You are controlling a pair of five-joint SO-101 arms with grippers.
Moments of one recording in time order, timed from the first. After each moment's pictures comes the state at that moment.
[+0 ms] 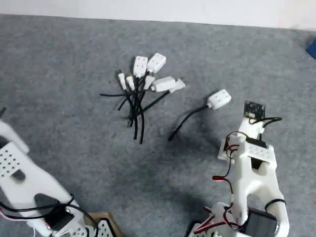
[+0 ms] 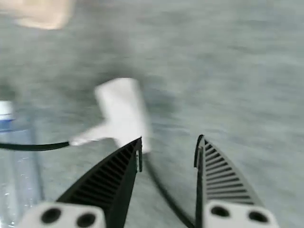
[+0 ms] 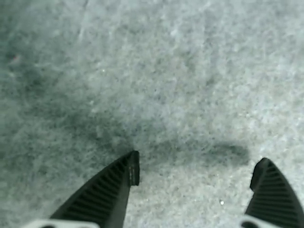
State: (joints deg) left arm -48.8 54.4 -65.6 80.8 -46.2; right arm 10.6 -20.3 59.2 41.5 3.7
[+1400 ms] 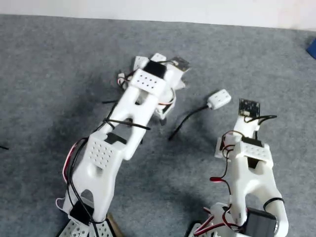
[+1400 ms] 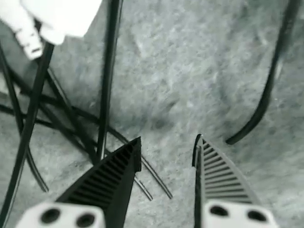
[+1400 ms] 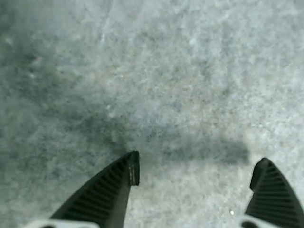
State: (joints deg) left arm 21.2 47.2 -46.5 97.1 -8.4; right arm 7.9 -20.3 59.6 39.0 3.7
